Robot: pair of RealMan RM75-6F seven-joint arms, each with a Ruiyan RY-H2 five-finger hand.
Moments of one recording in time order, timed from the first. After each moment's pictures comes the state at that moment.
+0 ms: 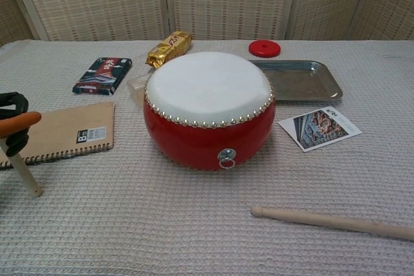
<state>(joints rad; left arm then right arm) -0.27 -1.55 -0.08 -1.38 1.45 1.24 -1.10 0.07 -0.97 0.07 -1.70 -1.57 1.54 0.20</state>
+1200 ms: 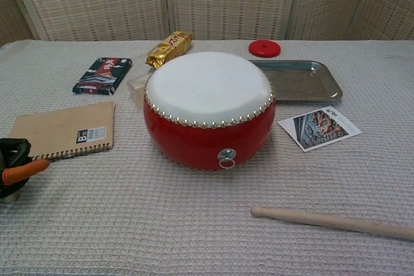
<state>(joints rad) -0.25 -1.72 0.00 -1.05 1.51 1.25 -1.21 0.07 -0.97 0.07 -1.71 -1.57 1.53 0.19</state>
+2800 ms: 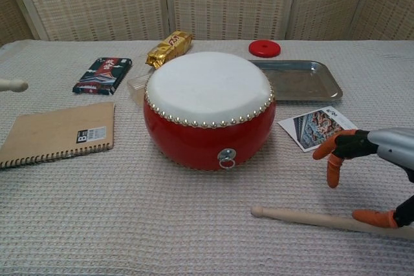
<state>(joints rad) -0.29 -1.37 -0.04 -1.36 1.58 1.44 -0.24 0.33 -1.36 -0.03 -1.69 -1.61 1.03 -0.12</state>
